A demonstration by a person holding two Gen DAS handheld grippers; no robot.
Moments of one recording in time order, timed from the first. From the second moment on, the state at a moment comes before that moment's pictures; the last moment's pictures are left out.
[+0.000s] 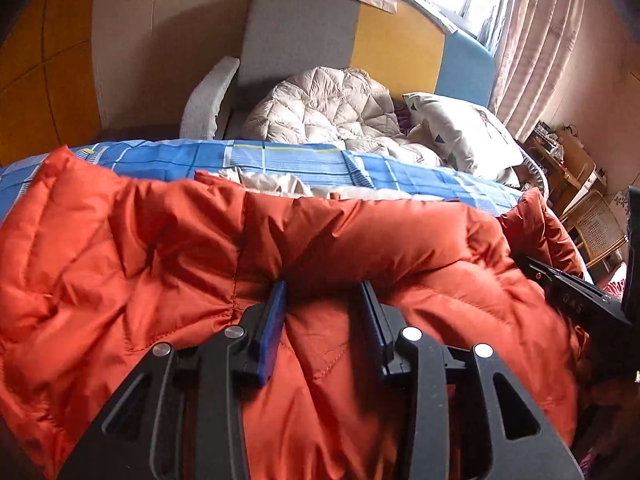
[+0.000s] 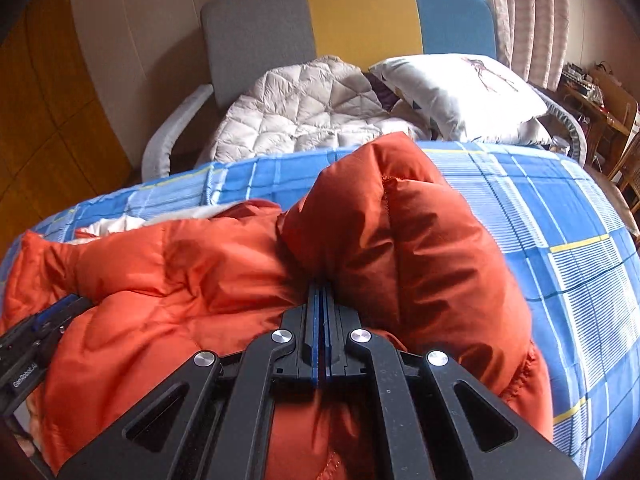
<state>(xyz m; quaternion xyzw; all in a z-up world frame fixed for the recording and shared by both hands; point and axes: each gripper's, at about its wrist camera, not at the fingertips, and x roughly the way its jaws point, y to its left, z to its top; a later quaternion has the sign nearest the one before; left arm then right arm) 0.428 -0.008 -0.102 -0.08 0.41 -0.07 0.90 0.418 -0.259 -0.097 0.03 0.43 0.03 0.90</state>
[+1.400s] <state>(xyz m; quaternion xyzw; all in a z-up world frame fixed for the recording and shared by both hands) 0.327 0.048 -0.039 -0.05 0.34 -0.04 0.94 0.382 -0.254 -0.071 0.00 0.44 0.02 0.90</state>
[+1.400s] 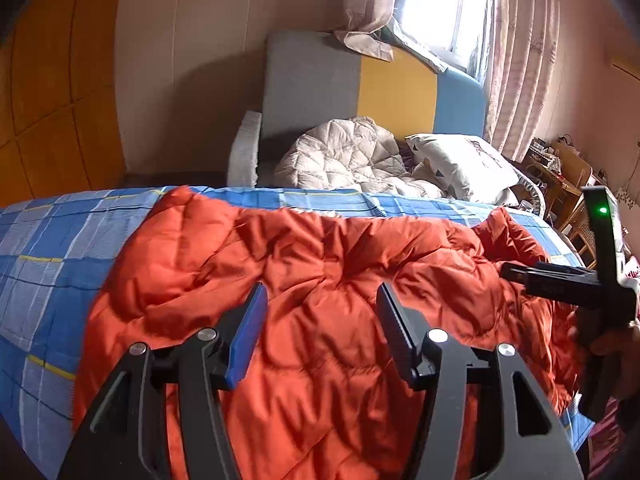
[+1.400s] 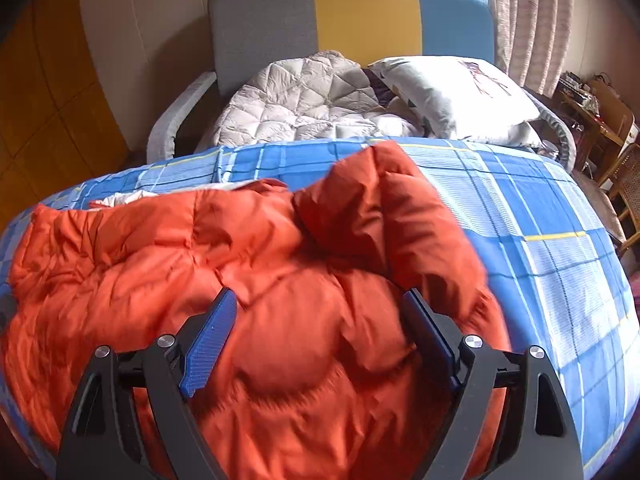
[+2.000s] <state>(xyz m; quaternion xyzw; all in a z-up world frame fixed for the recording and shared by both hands) 0.300 0.128 -0.069 -0.08 0.36 0.02 0.93 0.338 -0.321 -0.072 0.04 0.45 -0.01 0.89</state>
